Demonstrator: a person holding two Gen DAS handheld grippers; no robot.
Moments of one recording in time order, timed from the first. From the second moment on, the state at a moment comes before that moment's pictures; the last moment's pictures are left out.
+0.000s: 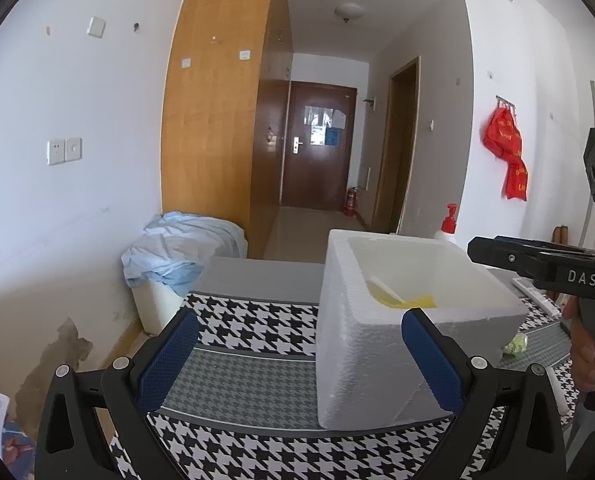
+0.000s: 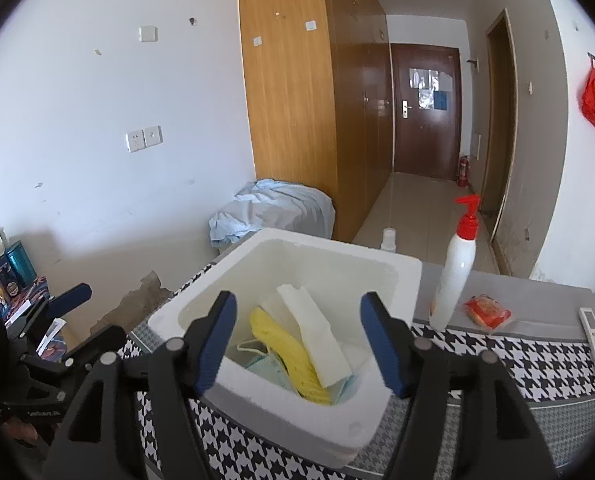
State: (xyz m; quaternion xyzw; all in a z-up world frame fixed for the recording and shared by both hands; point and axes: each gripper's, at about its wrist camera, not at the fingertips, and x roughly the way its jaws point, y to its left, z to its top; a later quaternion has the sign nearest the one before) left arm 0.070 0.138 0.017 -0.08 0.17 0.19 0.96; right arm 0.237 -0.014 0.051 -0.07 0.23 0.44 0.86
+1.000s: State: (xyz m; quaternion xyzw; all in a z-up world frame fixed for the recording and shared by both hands) left arm 0.070 0.073 0.022 -0.04 0.17 0.15 0.97; right arm 0.206 -0.101 0.036 -0.06 0.21 0.42 0.88
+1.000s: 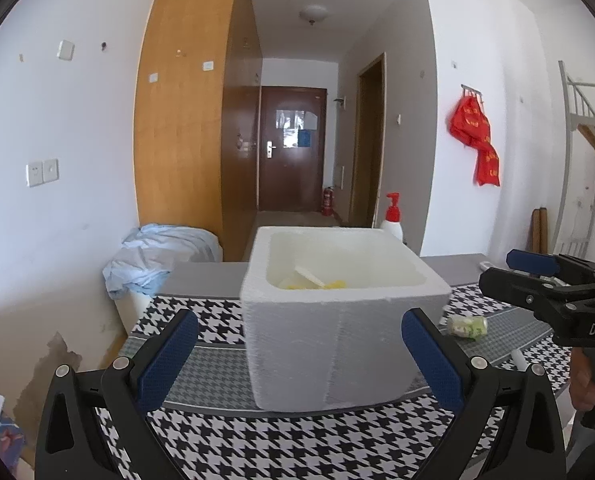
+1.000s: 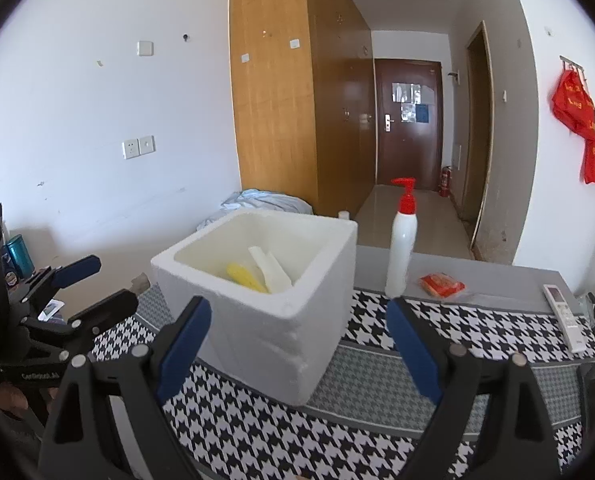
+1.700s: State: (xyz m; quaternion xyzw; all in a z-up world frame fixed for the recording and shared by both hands) left arm 0.087 0.024 -0.001 -0.04 0.18 0.10 0.98; right arm 0.198 -0.165 0.006 -0.05 0.22 0.37 0.90
